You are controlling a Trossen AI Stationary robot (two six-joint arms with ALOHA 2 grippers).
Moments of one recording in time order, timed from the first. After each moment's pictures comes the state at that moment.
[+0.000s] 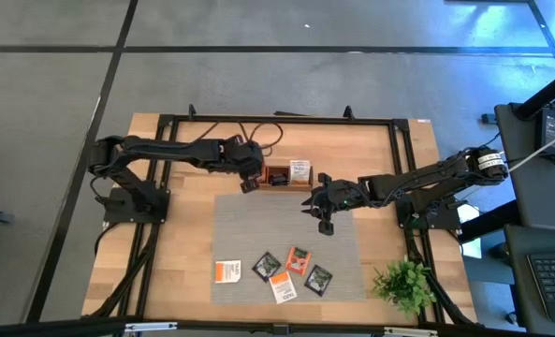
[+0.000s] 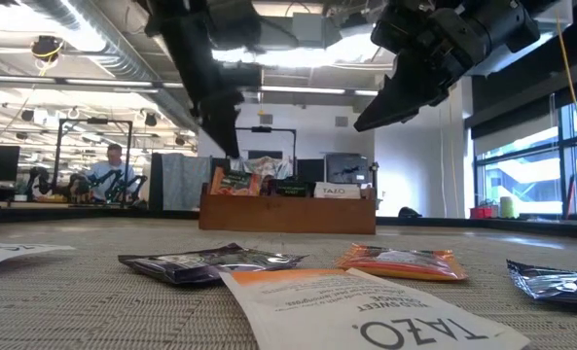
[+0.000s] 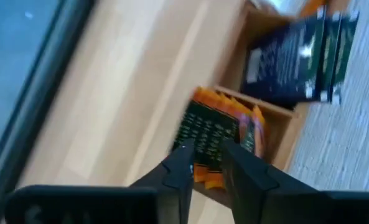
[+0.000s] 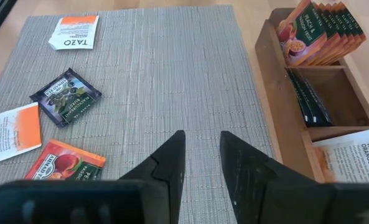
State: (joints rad) left arm 0.22 1.55 1.08 -0.58 -0.31 -0.07; right arm 0.13 1.39 0.75 -0.01 0.10 0.10
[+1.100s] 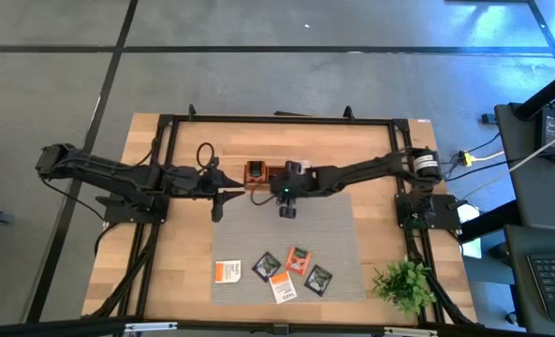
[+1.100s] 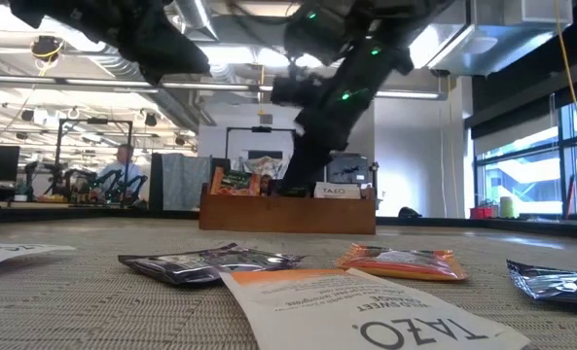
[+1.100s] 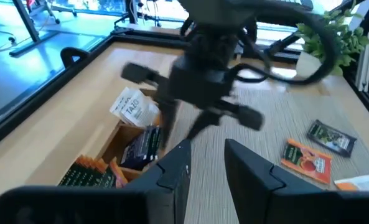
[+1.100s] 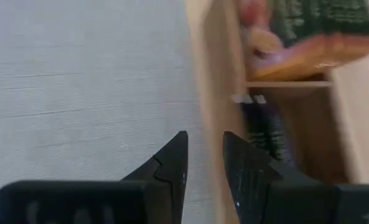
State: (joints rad) left arm -0.11 0.92 0.53 0.04 -0.27 -0.17; right arm -0.02 1.92 1.26 -0.28 0.21 -0.04
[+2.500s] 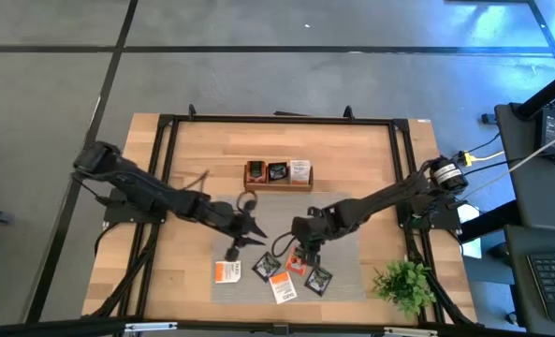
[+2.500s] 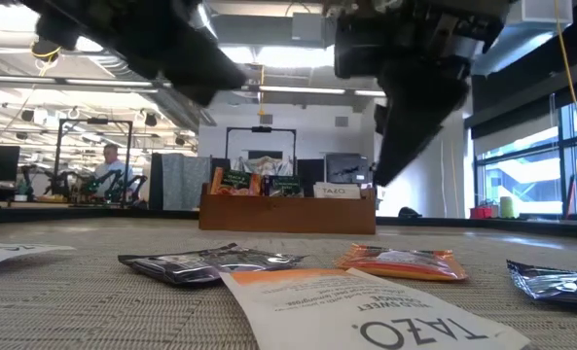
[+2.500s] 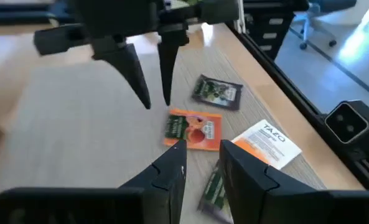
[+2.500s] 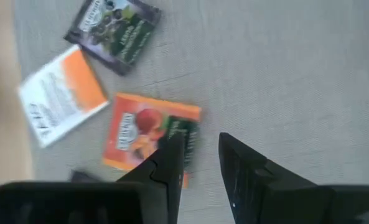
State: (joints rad) left arm -0.30 1.44 0.65 0.37 -0.02 -0.08; right arm 0.31 1.78 1.15 -0.46 0.00 0.51
